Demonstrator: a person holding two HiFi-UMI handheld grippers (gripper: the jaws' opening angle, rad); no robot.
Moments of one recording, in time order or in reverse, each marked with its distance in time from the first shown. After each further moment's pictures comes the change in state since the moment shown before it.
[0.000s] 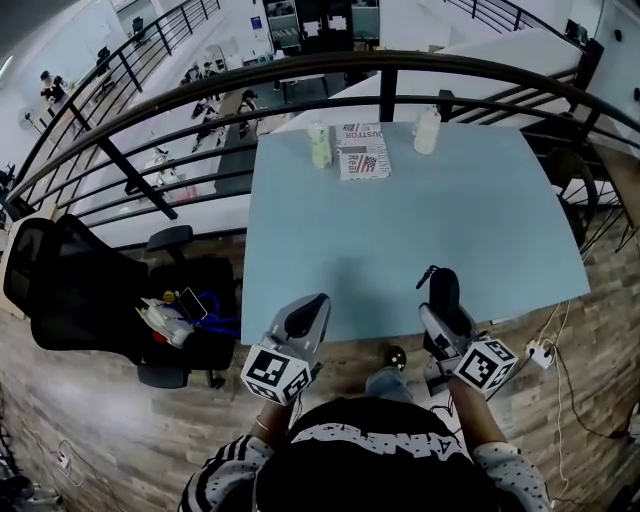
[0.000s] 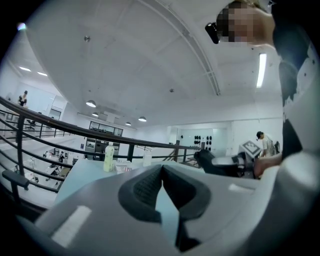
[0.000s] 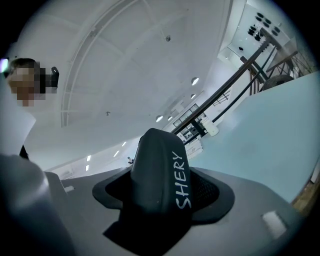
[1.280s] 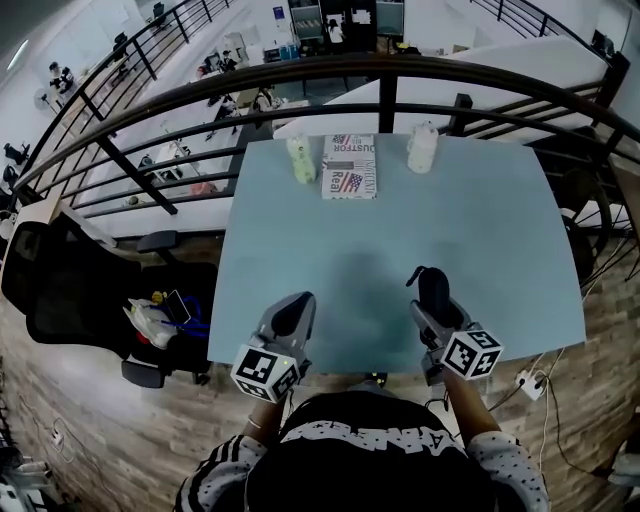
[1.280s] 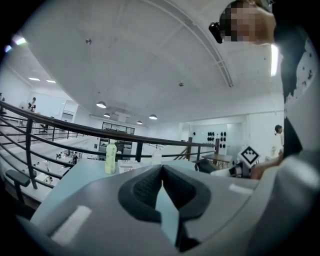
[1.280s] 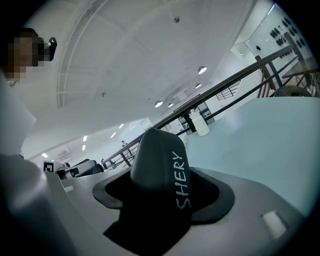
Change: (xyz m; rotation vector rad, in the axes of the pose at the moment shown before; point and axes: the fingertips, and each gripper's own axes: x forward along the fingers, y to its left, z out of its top) left arm 0.136 0.008 -0.002 0.003 0.026 0.160; right arm 0.069 -0.166 0.057 -0.137 0.184 -0.037
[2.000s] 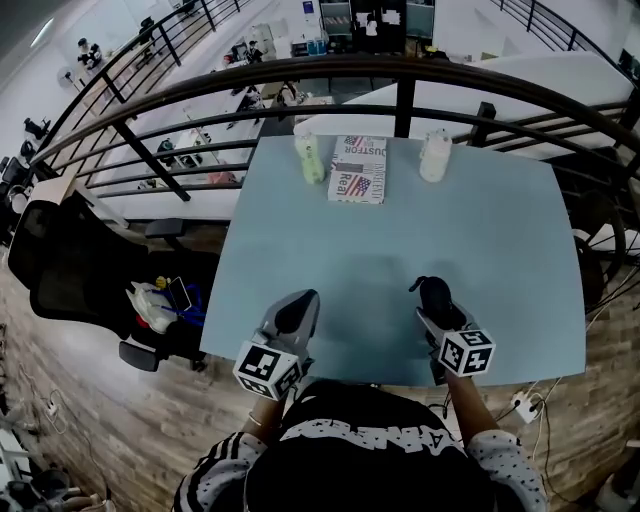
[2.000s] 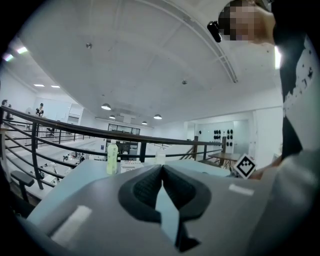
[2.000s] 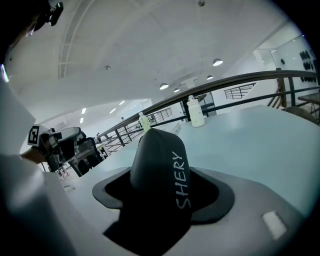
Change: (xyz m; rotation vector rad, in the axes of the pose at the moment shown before) left arm 0.035 -0.012 -0.002 0.013 0.001 0.074; right arm 0.026 -0.080 -0.022 -0.197 0.208 -0.067
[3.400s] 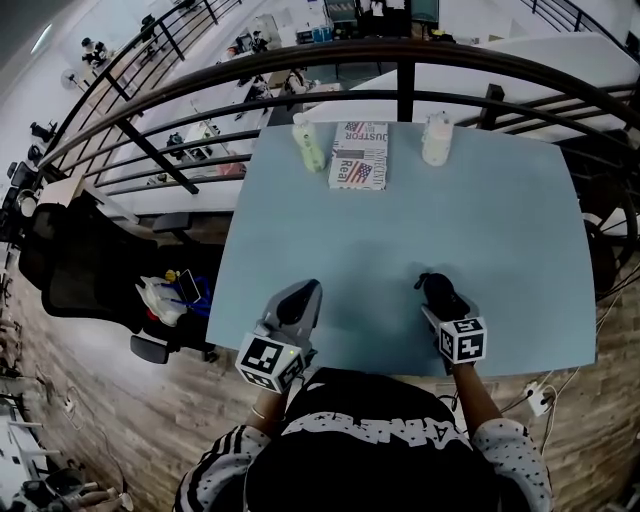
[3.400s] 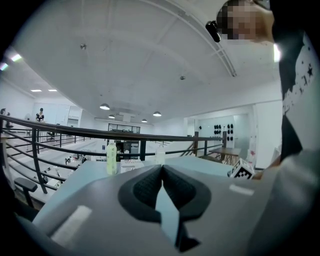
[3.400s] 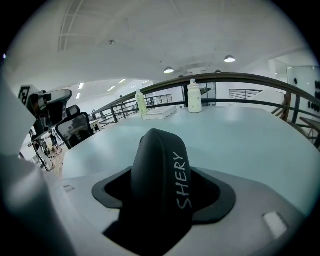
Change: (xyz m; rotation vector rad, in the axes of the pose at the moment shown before) left arm 0.009 -0.013 -0.001 0.047 0.041 0.016; right arm 0.014 -0.038 -0.052 -0.148 0.193 -0.089
